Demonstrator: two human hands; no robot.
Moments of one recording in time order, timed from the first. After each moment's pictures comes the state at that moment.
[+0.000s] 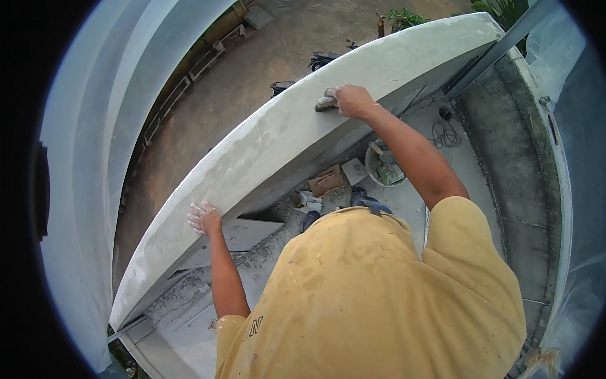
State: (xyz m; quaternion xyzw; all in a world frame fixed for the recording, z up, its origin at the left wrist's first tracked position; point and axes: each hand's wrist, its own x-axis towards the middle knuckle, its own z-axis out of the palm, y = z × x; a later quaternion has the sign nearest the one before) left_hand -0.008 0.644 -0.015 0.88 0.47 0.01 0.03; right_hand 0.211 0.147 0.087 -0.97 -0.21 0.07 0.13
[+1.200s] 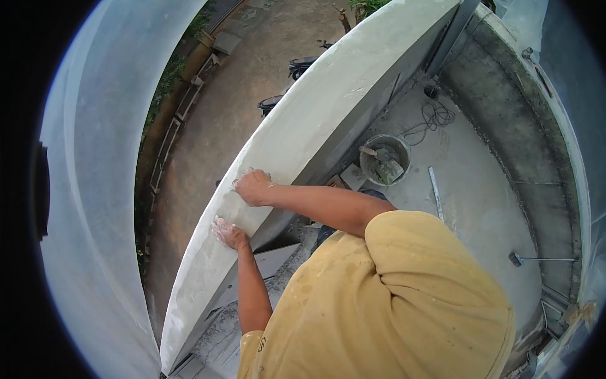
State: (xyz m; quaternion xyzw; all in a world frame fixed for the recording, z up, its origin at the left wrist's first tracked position) left_hand 0.074 0.558 -0.038 0.94 0.25 0.16 0.14; right_hand 0.172 0.327 0.075 -0.92 -0.26 0.09 0.28
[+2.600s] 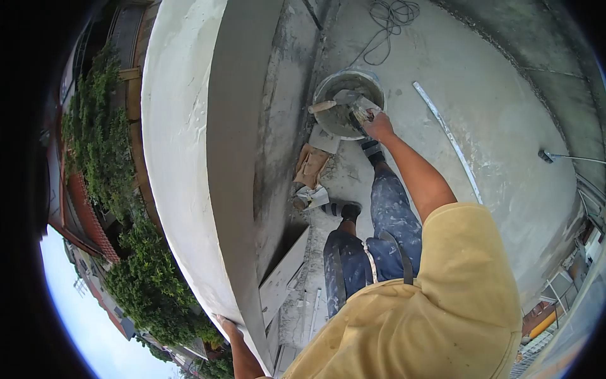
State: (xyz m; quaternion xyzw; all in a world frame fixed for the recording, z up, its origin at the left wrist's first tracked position) left_hand 0.026 0.719 0.017 0.89 0.36 -0.12 0.26; right_hand 0.017 -0.081 -0.342 -0.76 0.45 0.07 0.45
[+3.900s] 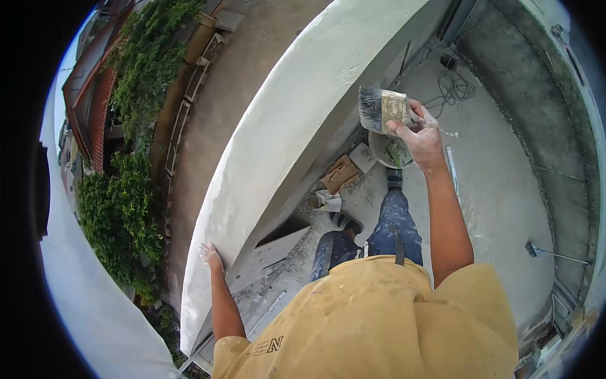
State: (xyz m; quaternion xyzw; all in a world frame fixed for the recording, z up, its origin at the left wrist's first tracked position) left_hand 0.036 0.682 -0.004 0.89 0.43 -0.13 0.10; right_hand 0.088 -0.027 0.040 -0.58 0.16 -0.11 0.79
